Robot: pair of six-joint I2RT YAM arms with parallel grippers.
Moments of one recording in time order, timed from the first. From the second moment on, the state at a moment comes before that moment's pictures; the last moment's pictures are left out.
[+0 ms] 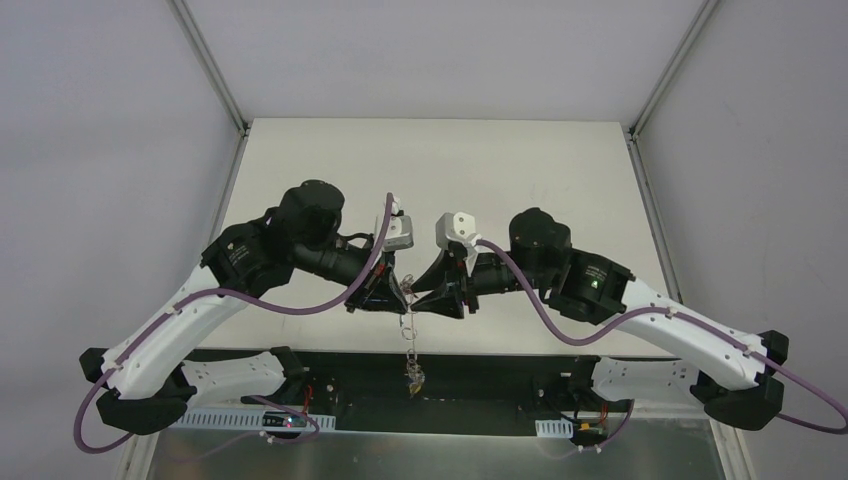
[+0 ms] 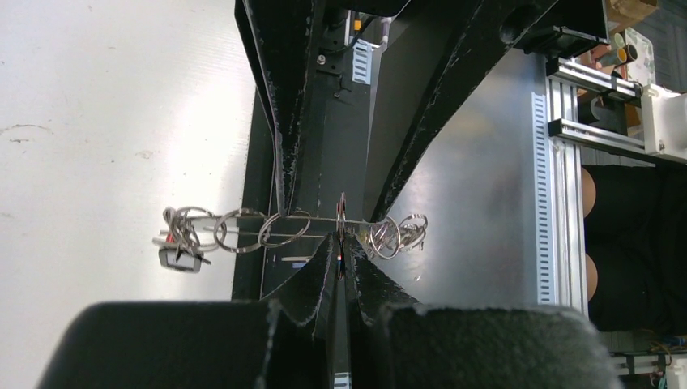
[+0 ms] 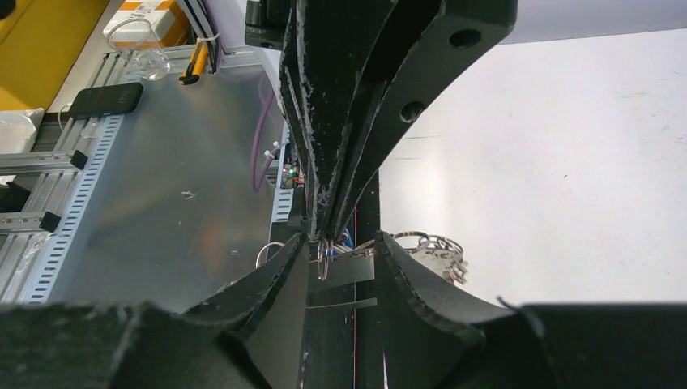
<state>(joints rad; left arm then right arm) -0.88 1.03 1.40 -0.96 0.71 0.00 1.14 1.05 1.18 -0.36 -0.50 0.00</state>
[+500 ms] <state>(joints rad) -0.88 1.03 1.41 -1.00 0.67 0.03 1.14 1.07 1.18 -0.33 -0.56 0.01</state>
